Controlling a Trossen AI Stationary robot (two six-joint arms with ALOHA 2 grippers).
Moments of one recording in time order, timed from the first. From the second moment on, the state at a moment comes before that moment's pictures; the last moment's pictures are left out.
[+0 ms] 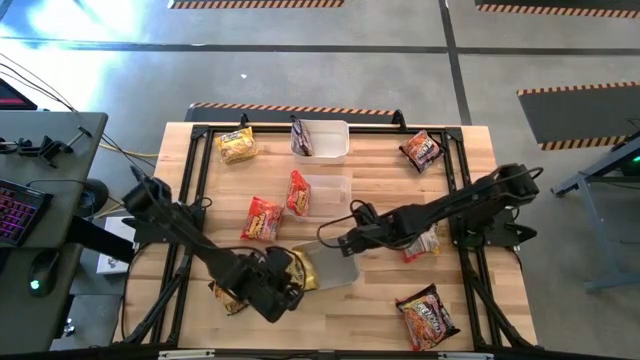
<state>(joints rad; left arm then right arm) -0.65 1.76 1.41 -0.89 -0.49 -1.49 0.29 1.63 1.13 -0.61 0.31 1.34</state>
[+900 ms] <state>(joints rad) -0.53 1.28 0.71 0.23 -0.50 -0.93 0.35 1.17 1.13 -1.09 0.14 1.21</state>
